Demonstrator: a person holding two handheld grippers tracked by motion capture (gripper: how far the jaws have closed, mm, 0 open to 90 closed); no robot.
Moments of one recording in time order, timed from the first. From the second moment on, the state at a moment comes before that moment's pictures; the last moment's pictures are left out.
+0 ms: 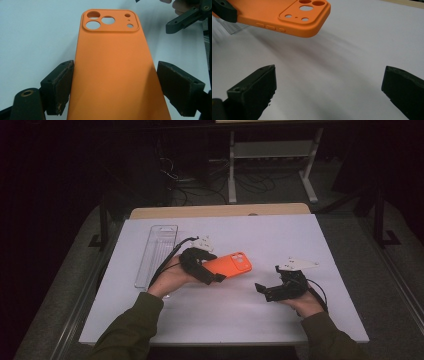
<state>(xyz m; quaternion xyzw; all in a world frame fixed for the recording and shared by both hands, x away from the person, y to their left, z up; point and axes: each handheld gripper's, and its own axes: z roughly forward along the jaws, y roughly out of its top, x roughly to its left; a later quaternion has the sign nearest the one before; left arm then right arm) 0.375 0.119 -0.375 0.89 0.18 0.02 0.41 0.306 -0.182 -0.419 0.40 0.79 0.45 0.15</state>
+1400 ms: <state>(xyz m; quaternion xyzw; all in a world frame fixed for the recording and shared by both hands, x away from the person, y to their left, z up) 0.377 0.121 -0.372 0.89 0.19 0.02 0.41 0.333 -0.148 -0.428 0.37 0.80 0.44 0.17</state>
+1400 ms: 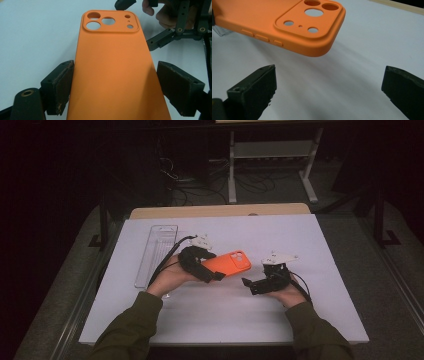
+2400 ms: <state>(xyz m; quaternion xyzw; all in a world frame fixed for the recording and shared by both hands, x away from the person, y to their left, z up) 0.376 0.119 -0.374 0.89 0.18 0.01 0.41 0.326 -0.141 -0.428 0.32 0.82 0.40 0.25</state>
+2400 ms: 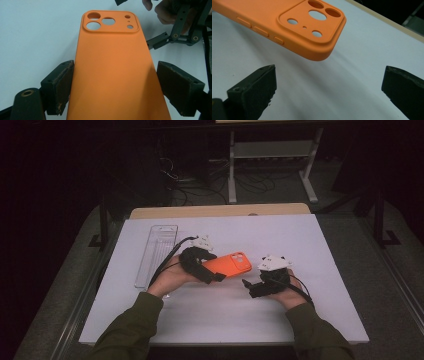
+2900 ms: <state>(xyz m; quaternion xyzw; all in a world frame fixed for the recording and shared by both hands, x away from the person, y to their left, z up) 0.377 0.119 -0.374 0.90 0.18 0.01 0.41 0.320 -0.134 -0.426 0.30 0.82 0.39 0.29</state>
